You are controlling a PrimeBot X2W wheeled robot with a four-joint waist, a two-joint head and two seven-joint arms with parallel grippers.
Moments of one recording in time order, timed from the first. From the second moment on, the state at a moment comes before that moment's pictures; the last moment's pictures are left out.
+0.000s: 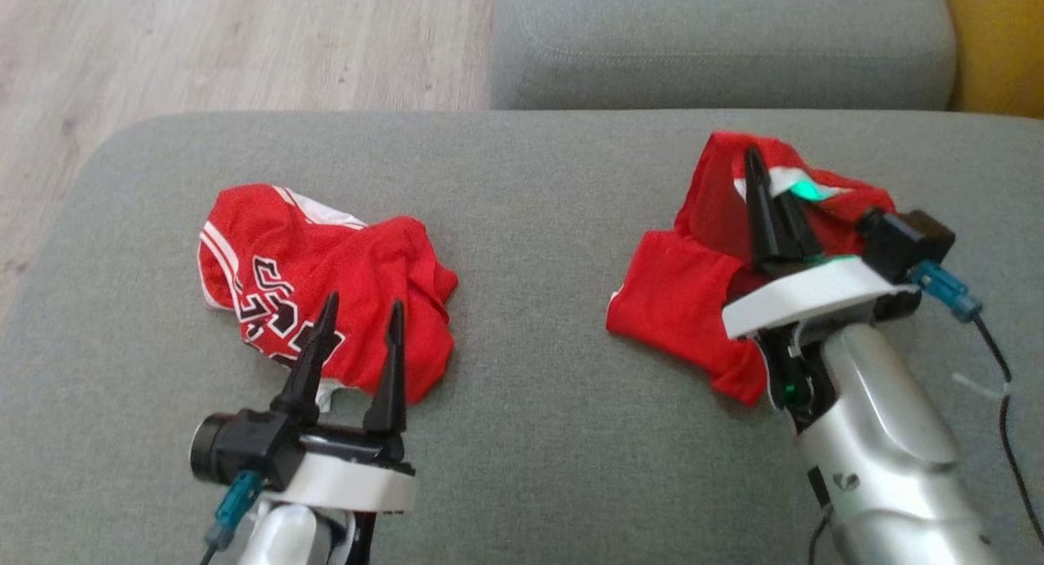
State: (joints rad) left arm -0.11 0.08 -0.29 0.19 -0.26 -0.04 -0.26; right arm -0.46 -0.05 0.23 0.54 0.46 0.13 -0.25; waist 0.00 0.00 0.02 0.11
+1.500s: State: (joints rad) left arm -0.04 0.05 -0.23 0.16 -0.25 -0.05 -0.26; right arm -0.48 -0.05 -0.29 0.72 0.20 0.13 -0.23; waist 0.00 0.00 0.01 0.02
